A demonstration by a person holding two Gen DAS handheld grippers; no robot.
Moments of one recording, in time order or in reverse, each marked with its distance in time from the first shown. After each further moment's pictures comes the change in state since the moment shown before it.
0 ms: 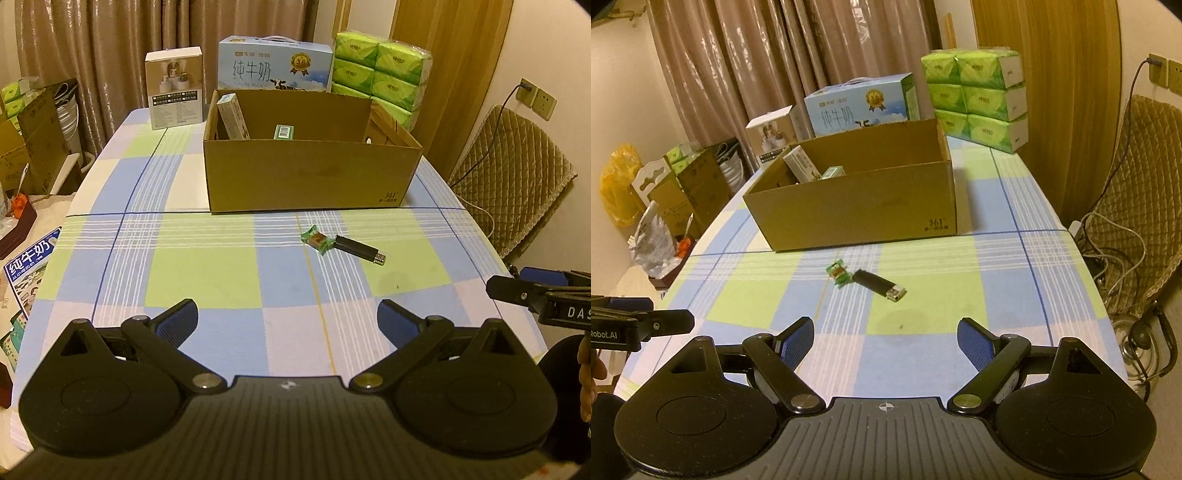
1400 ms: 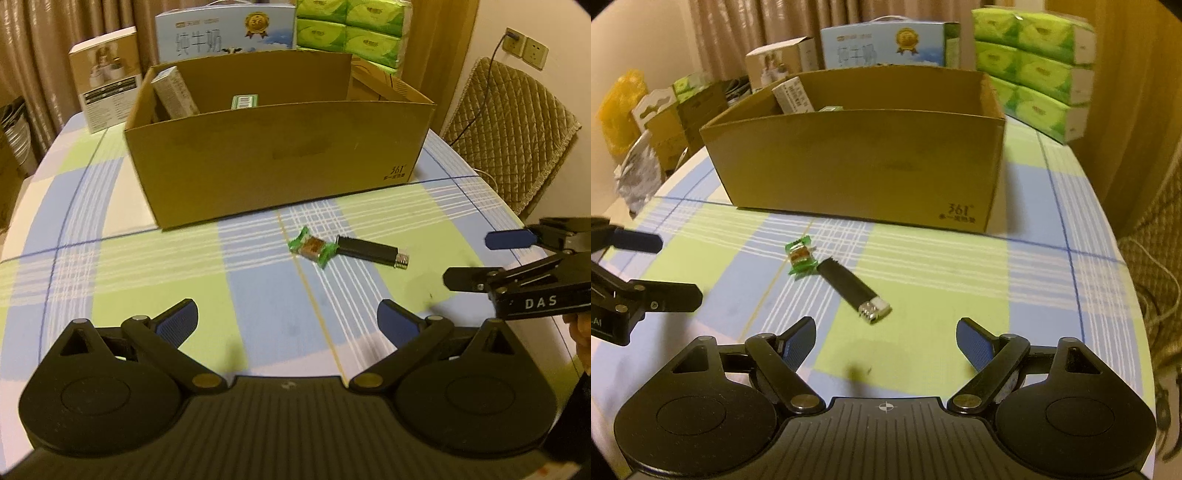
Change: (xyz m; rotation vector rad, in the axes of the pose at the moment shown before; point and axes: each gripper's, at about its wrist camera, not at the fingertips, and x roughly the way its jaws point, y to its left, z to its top) left arm 0.129 -0.002 0.028 0.156 0.056 -0.071; right arm 0.148 -0.024 0.019 -0.216 0.121 0.013
